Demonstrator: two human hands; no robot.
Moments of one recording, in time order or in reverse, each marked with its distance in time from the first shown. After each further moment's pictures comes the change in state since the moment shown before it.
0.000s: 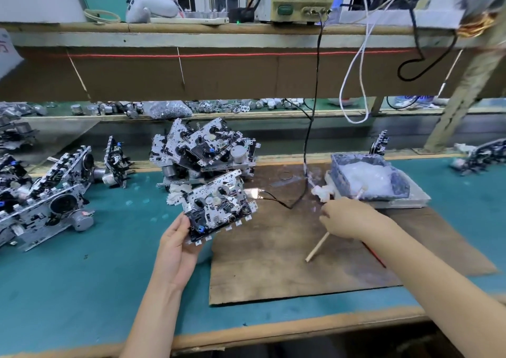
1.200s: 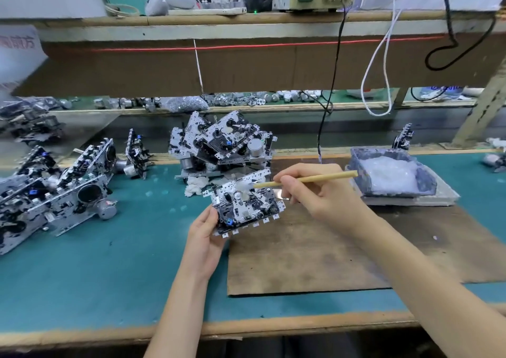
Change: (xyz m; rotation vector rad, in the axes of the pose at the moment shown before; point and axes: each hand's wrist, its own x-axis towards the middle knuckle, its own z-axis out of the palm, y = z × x) left_hand -0.007 -0.005 0.016 0.062 -0.076 -0.019; right_hand -0.041 -0.060 -0.026 1.037 0.628 -0.781
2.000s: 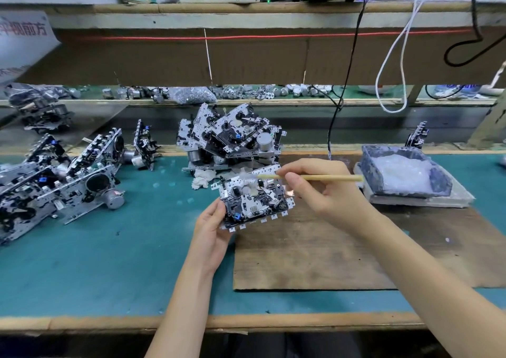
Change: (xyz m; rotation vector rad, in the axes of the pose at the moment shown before) left_hand 0.001 0.001 -0.001 -0.043 -0.034 -0.015; right_hand 0.007 0.009 0.010 -0.022 -0.012 -0.068
